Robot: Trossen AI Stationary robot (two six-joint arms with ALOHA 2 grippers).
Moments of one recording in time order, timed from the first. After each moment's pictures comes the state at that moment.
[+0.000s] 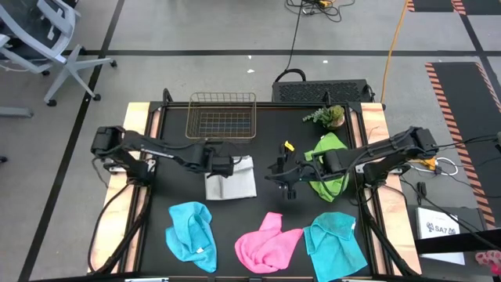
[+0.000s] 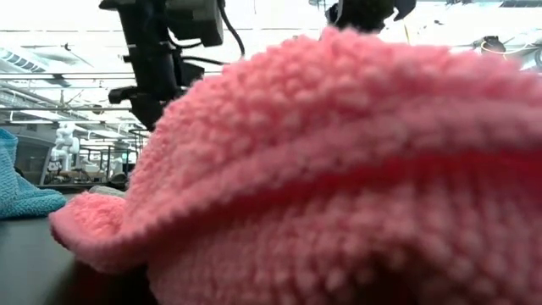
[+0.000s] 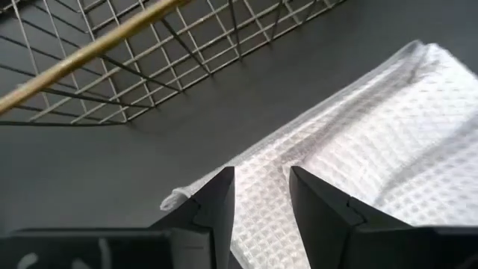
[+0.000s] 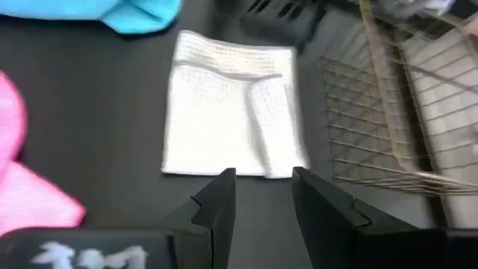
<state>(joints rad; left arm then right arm) -0.04 1.60 1.09 -0.93 -0.49 -1.09 0.21 1.45 1.10 -0.43 0.31 -0.12</state>
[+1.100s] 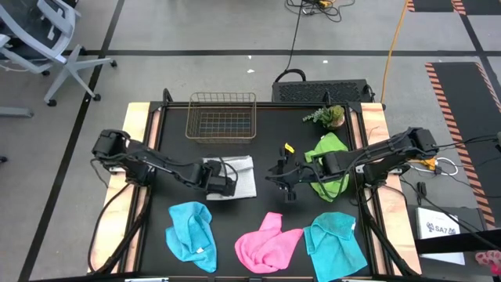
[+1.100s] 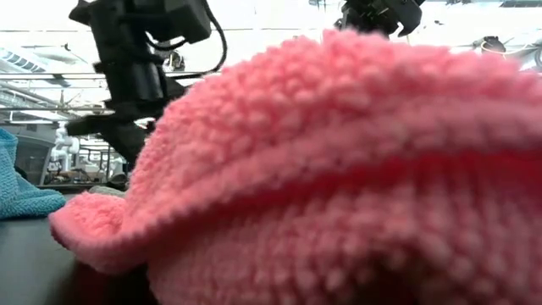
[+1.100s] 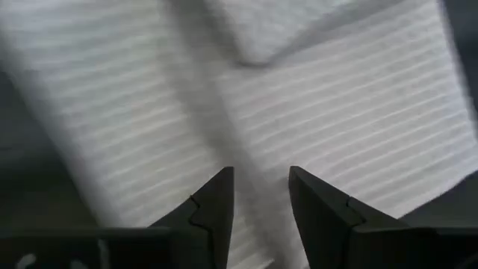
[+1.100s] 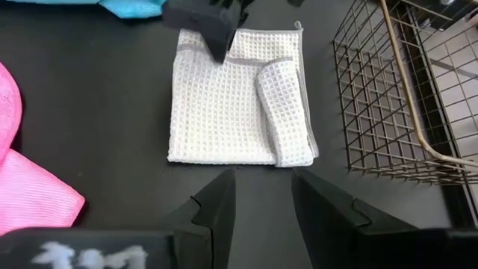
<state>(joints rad) -0.20 1.66 0.95 -0.61 -0.23 -1.51 0.20 1.45 1.05 -0.39 0.31 -0.10</state>
